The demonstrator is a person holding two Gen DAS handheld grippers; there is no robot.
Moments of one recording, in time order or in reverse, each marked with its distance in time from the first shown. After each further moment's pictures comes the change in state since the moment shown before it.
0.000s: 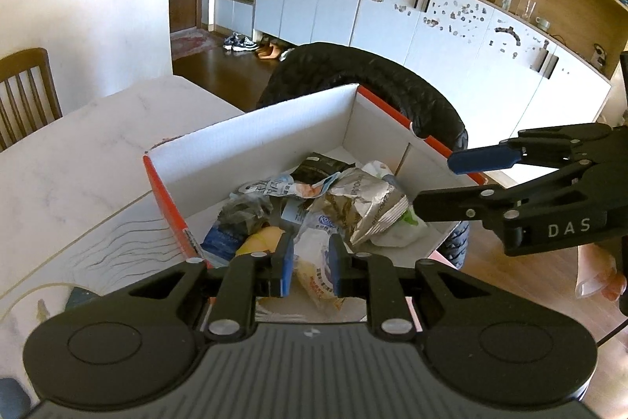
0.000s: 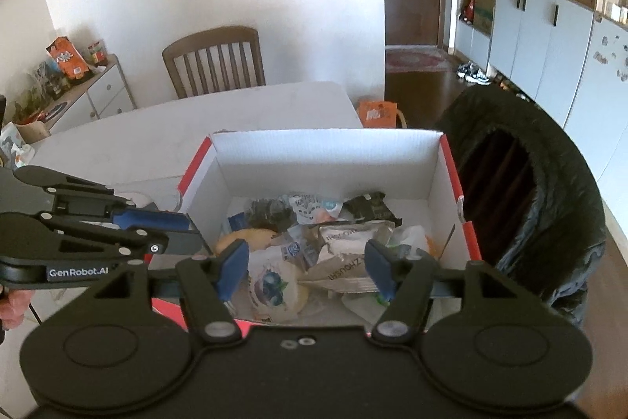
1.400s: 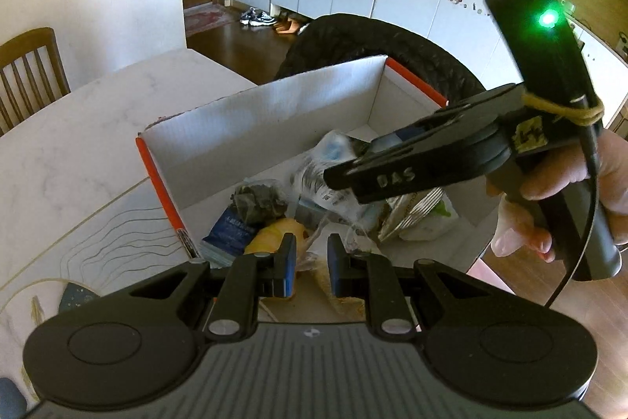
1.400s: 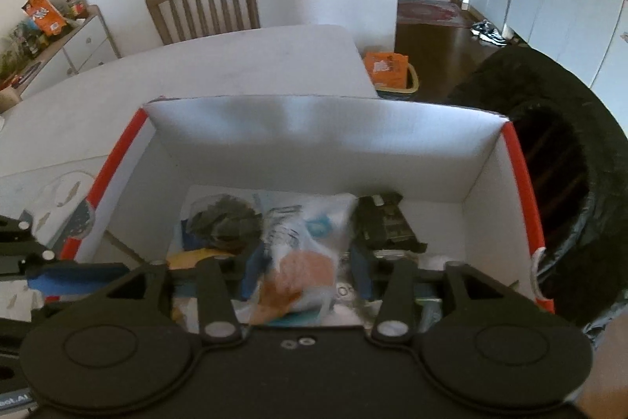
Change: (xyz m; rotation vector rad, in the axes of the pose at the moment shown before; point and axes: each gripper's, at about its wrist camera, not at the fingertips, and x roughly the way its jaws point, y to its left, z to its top) left arm 0.043 0.003 0.007 -0.022 0.084 0.057; right arm 0.120 -0.021 0.031 -0.010 0.186 -0.002
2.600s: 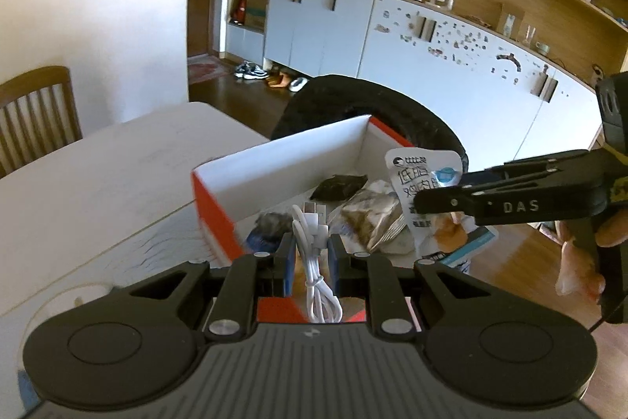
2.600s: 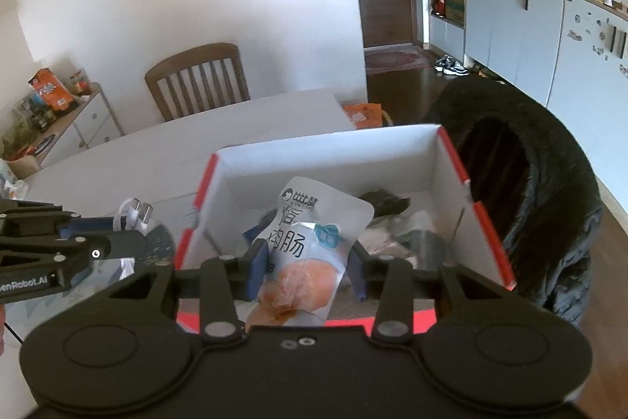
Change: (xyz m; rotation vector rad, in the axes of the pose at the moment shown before) left arm -0.089 0.017 -0.023 0.013 -0.172 -0.042; right arm -0.114 0.029 -0.049 0.129 -0.204 -0.041
